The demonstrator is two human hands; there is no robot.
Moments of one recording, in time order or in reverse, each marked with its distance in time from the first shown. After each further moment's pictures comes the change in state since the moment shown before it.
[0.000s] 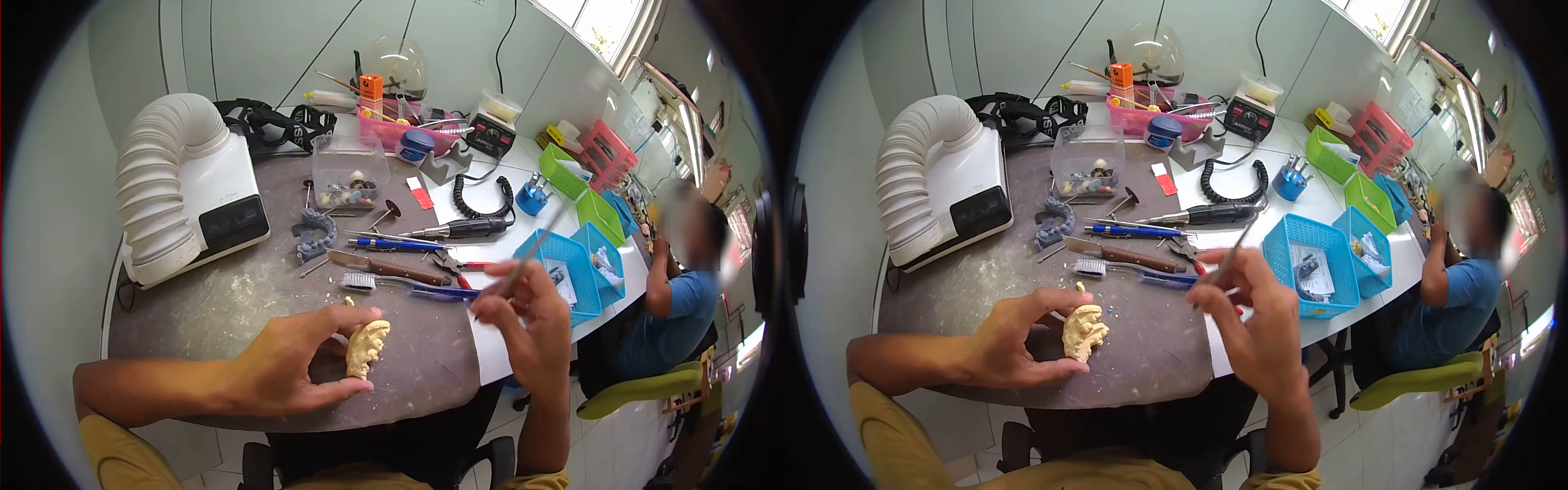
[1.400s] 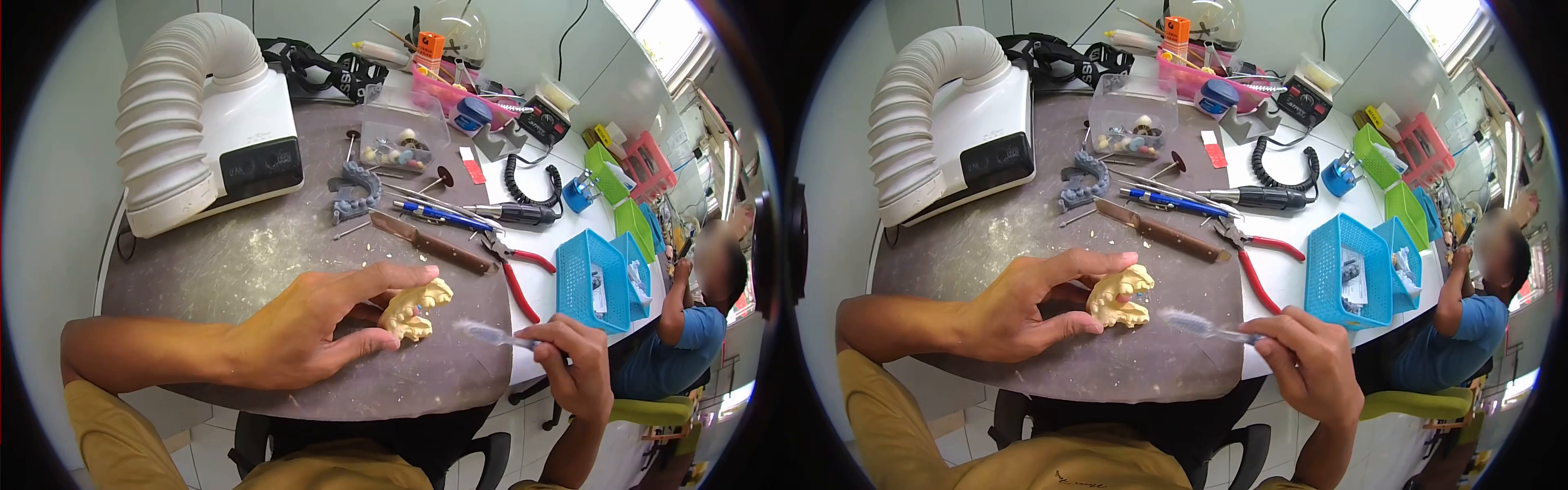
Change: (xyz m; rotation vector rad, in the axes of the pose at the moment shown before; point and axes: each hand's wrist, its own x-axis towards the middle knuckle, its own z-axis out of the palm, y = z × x) left_hand 0.007 -0.006 -0.006 -0.211 -0.043 -0.157; right_hand -0.013 0.013 -0.034 -0.489 -0.303 -0.195
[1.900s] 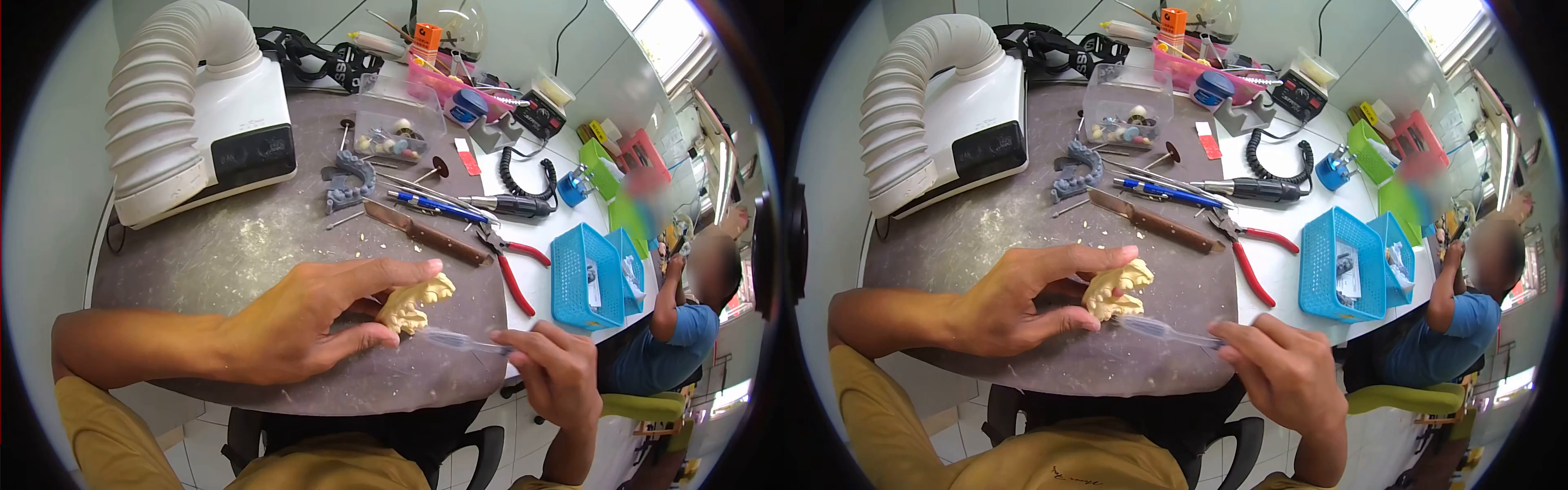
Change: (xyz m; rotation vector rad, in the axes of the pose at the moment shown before) left_hand 0.000 -0.001 0.003 -0.018 -0.009 0.034; right_hand 0.000 -0.027 0.008 -0.177 -0.064 -0.098
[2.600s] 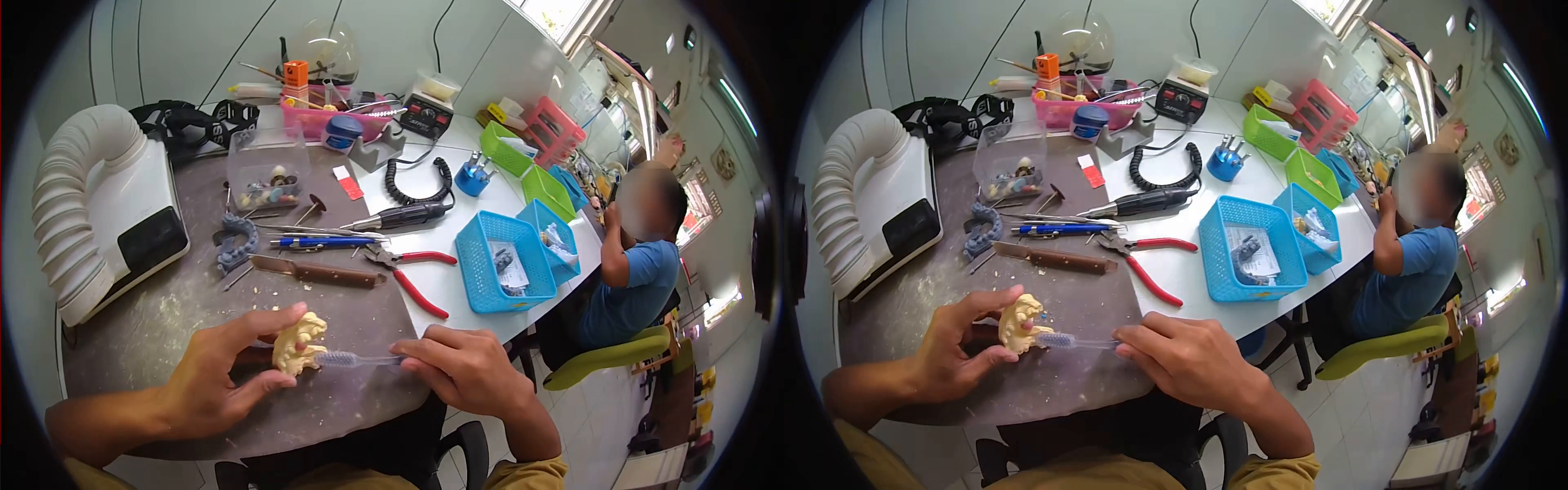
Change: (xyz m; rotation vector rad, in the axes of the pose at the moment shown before) left_hand -0.003 0.004 0.000 -0.022 0.000 -0.060; right_hand -0.008 0.019 0.024 0.080 0.044 -0.055
